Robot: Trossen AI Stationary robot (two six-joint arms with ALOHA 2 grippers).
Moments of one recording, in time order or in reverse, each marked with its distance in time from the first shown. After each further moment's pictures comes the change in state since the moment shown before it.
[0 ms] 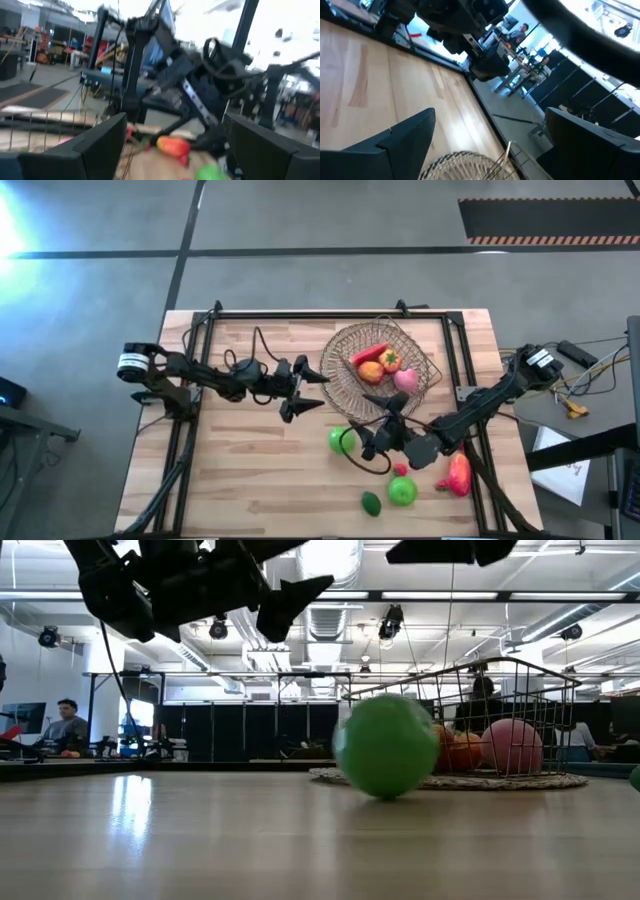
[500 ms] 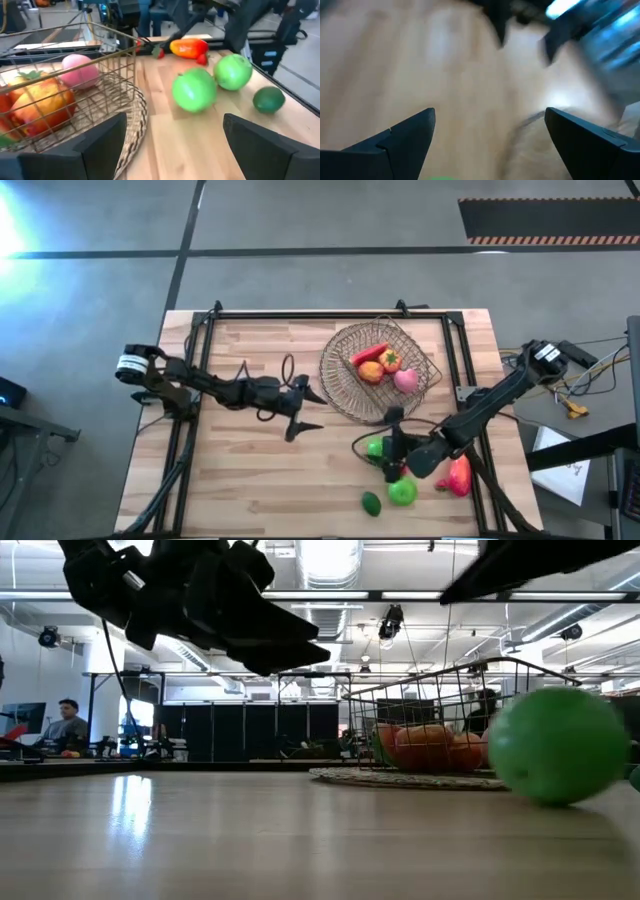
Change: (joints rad) left arm -0.112 -0.002 0.015 -0.485 -0.113 0.318; right arm 0.051 -0.100 0.000 -0.548 -0.497 0.613
